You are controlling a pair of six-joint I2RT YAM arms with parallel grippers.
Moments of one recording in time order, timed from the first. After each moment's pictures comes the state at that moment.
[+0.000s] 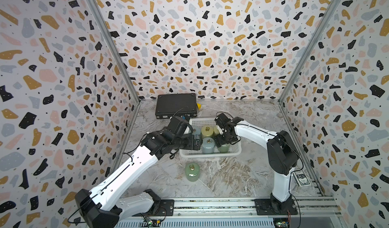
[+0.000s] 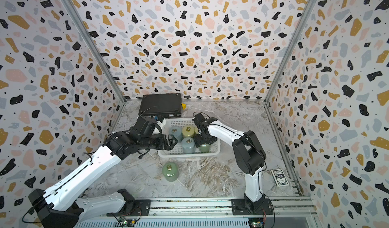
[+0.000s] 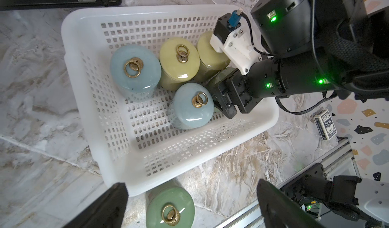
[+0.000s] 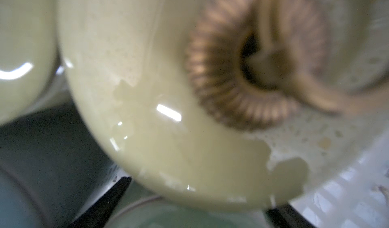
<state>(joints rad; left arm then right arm) -0.65 1.15 1.20 -0.91 0.07 -0.48 0.66 1.93 1.48 -0.88 0.03 0.25</state>
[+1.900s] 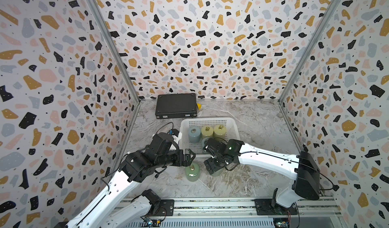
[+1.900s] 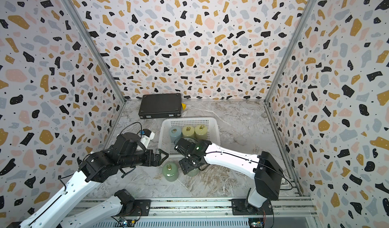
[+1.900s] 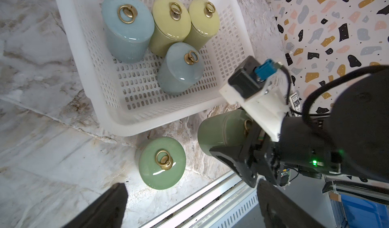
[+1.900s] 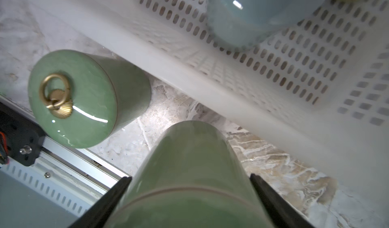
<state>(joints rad) -0.65 0.82 1.02 -1.00 0.19 -0.57 1.13 1.62 1.30 -0.95 0.04 0.56</state>
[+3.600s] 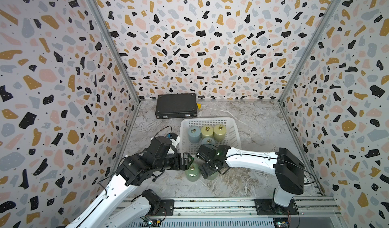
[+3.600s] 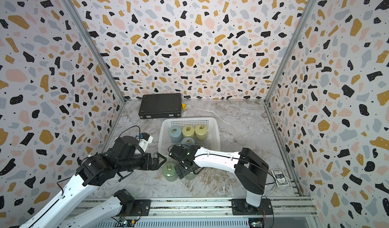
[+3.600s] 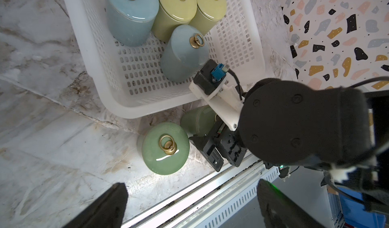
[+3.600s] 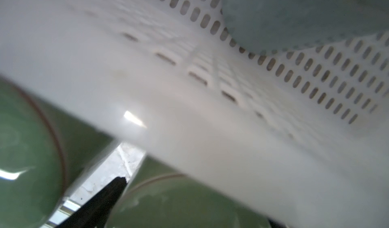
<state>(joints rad) -0.65 0.78 0.99 -1.04 0.21 -0.58 1.15 1.74 1.27 -0.85 0.10 0.55</state>
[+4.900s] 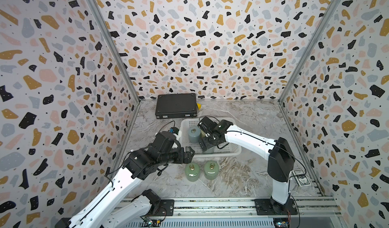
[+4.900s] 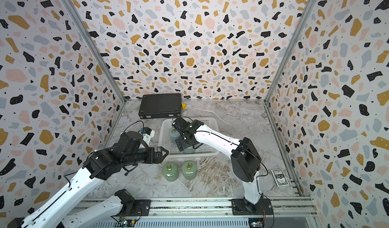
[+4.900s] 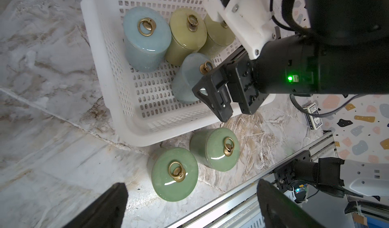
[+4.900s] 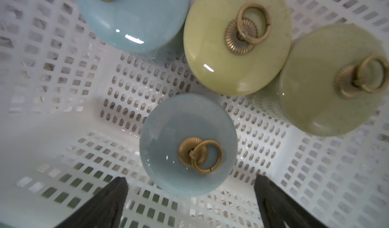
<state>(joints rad) -0.65 0.86 1.01 -0.97 0.10 -0.56 0.90 1.93 1.67 -0.97 0.13 0.38</state>
